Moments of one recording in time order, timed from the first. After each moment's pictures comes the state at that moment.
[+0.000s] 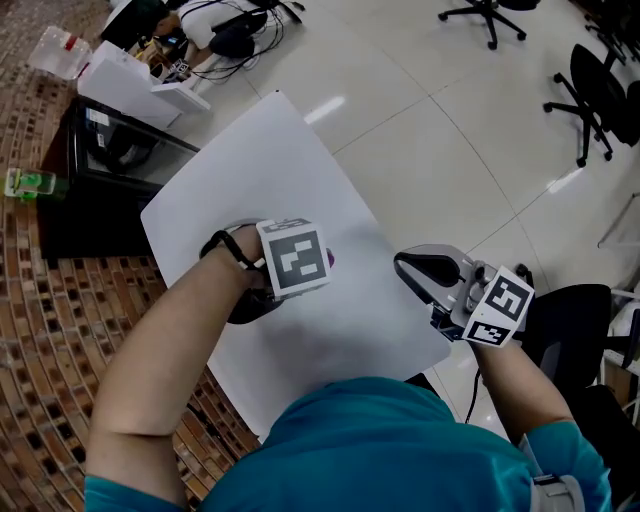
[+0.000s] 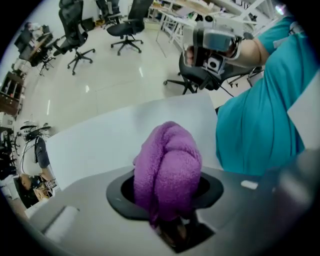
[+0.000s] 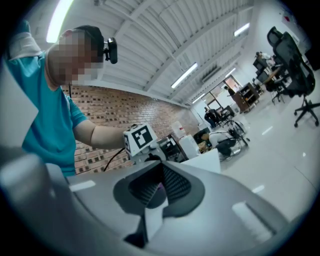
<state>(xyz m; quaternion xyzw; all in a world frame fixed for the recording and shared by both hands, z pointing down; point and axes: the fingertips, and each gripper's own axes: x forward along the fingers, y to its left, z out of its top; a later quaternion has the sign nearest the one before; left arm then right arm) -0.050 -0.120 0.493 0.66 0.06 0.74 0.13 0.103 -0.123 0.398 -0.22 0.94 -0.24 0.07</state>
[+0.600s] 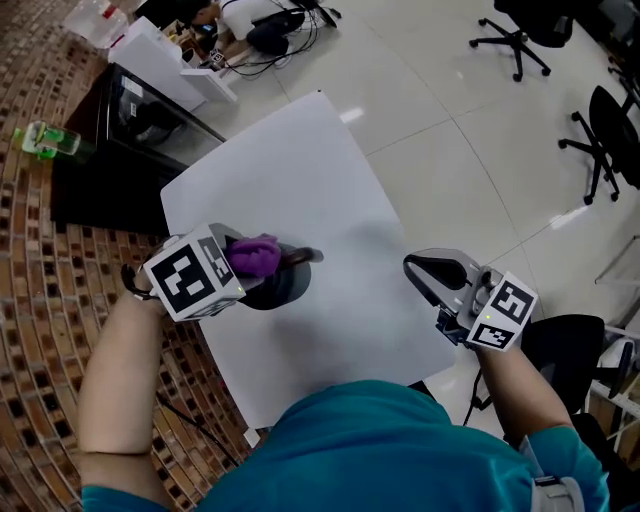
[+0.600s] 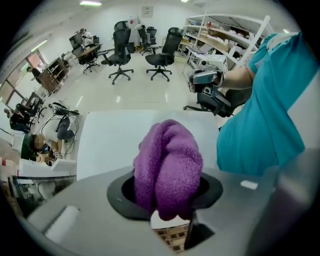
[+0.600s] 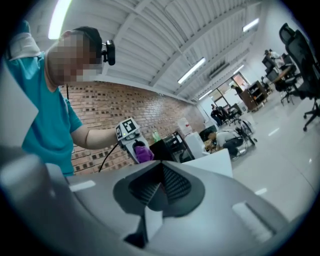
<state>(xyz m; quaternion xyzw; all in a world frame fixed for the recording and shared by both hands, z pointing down) -0.152 -0.109 0.404 0.75 -0.10 0.63 0.17 0.067 -0.122 0.379 -0.19 0.96 -0.22 0.05</state>
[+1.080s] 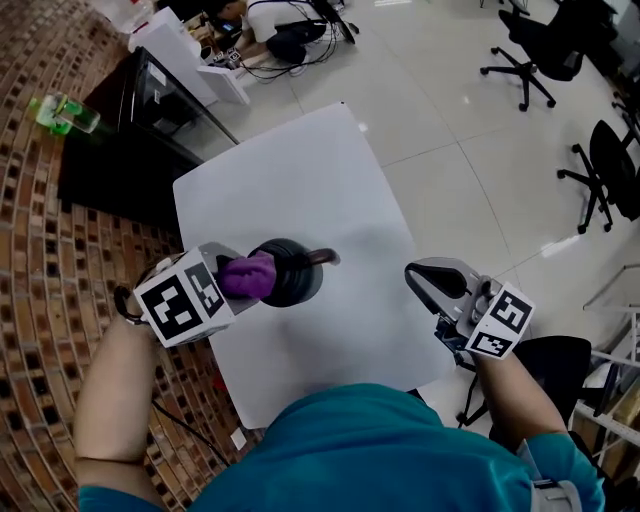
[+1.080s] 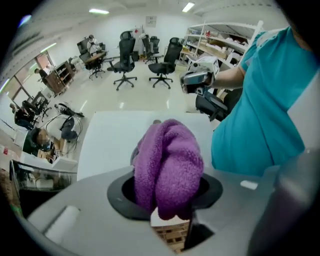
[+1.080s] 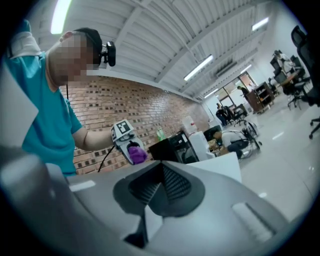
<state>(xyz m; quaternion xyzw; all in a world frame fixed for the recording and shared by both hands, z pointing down) -0.185 -0.070 0.378 0.78 -0.13 0.59 0.17 0.035 -0.117 0.353 -0.17 0.96 -0.20 0.03</state>
